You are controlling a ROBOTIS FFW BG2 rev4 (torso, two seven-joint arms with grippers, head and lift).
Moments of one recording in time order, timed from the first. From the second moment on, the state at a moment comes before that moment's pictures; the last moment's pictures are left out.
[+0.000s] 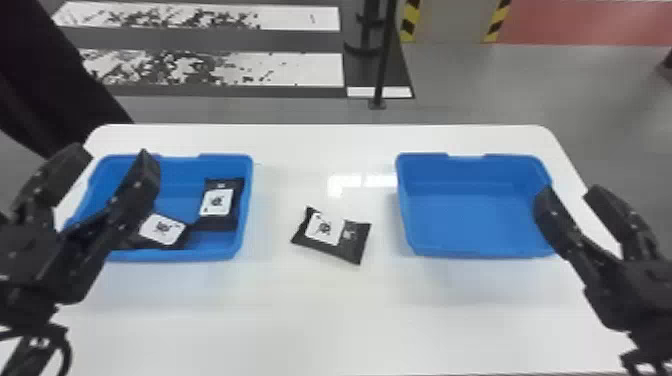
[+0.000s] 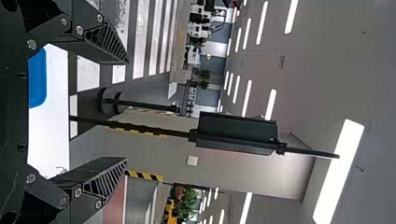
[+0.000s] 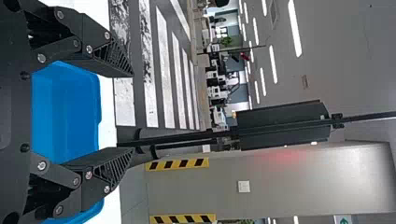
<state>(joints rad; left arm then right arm) 0.71 0.07 0.26 -2.40 0.37 0.08 -0.32 0.75 0.00 -0.28 -2.37 -0.29 0.13 0.31</state>
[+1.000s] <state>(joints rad) 0.64 0.11 0.10 -2.34 0.28 0.12 -0.34 0.74 0.00 -0.28 -2.36 -0.29 0.13 0.31</state>
